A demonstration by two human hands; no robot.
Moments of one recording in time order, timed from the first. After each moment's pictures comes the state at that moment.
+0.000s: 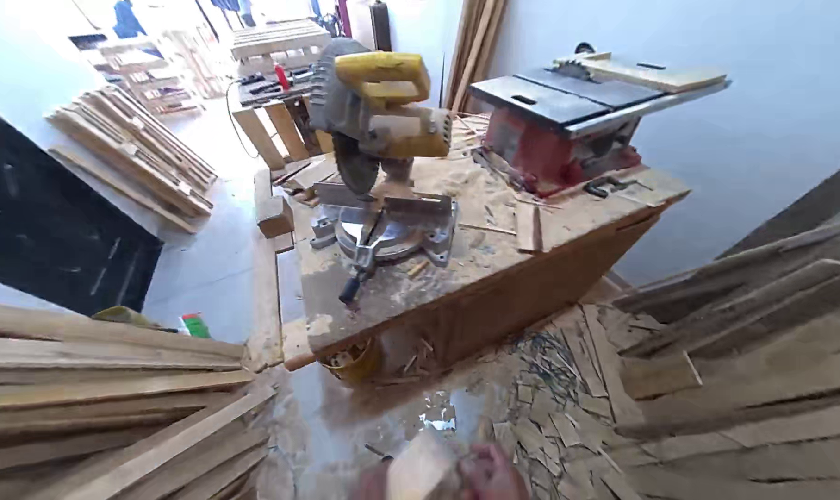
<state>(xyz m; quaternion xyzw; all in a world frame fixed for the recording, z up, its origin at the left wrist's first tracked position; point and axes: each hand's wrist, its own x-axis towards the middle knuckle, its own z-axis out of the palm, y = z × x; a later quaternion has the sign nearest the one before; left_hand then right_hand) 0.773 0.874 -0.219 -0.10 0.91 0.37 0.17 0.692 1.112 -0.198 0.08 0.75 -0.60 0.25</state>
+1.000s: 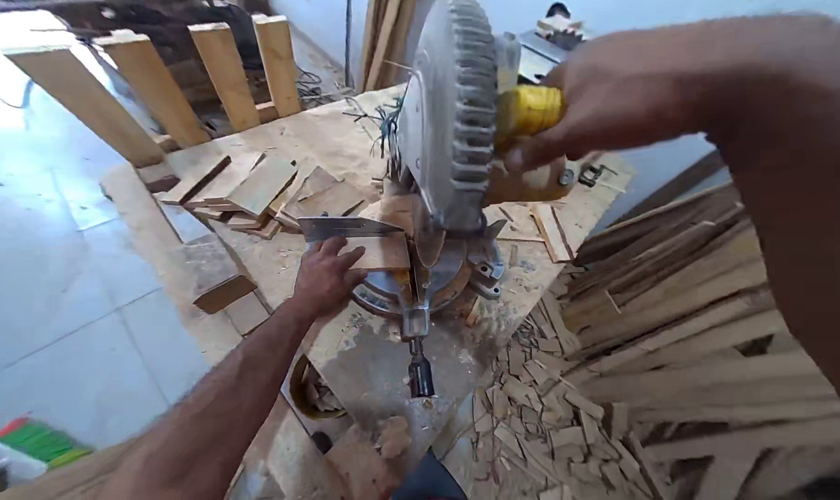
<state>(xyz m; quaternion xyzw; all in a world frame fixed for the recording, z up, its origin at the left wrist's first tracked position) 0.178 0.502 -0.199 0.22 0.96 0.19 -0.05 0.213 0.812 0.203 -0.10 0.99 0.04 0.13</state>
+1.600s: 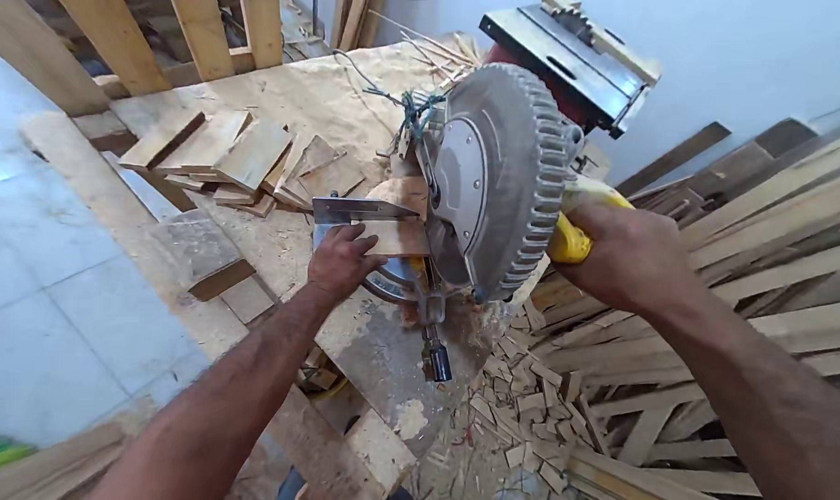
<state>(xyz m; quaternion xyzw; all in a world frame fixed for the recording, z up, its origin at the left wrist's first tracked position) 0.174 0.498 -0.213 0.24 0.92 0.28 -0.10 0.300 0.803 0.081 -0.10 0.98 0.10 -0.10</state>
